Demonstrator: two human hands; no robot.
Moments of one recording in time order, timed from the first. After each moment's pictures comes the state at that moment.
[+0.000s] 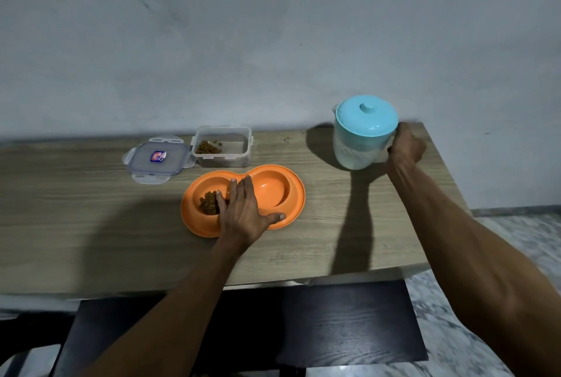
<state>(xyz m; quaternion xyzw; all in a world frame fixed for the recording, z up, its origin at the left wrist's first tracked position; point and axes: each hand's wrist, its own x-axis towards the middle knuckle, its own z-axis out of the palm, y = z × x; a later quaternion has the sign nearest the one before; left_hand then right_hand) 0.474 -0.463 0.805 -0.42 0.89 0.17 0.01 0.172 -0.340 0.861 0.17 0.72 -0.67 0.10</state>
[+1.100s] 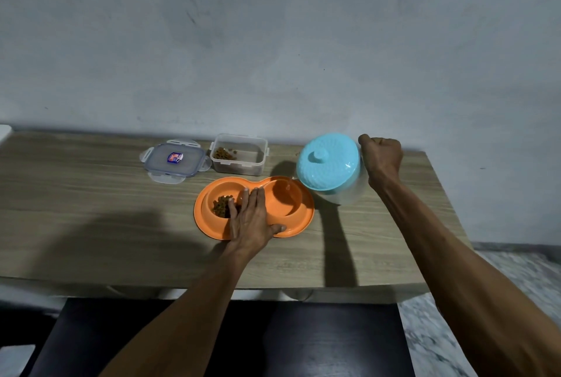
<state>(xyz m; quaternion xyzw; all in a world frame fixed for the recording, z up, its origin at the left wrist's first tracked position) 0.486 -0.466 0.802 -0.39 0.90 0.19 -0.01 0.251 -0.374 0.913 -0.11 0.81 -0.58 0.08</state>
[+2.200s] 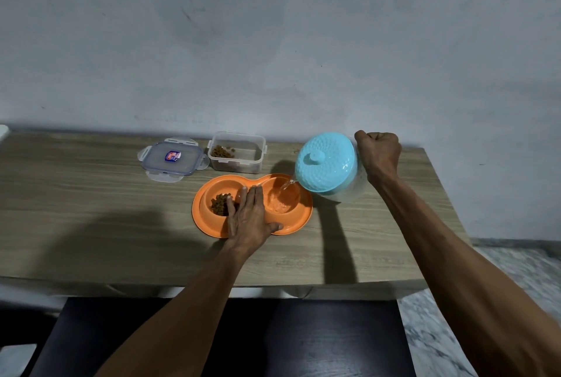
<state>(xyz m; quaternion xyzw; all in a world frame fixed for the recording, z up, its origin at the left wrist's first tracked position) 0.487 -0.467 0.800 -0.39 0.90 0.19 -0.01 0.254 -0.372 0.916 -0.16 0.83 -0.53 0.05</state>
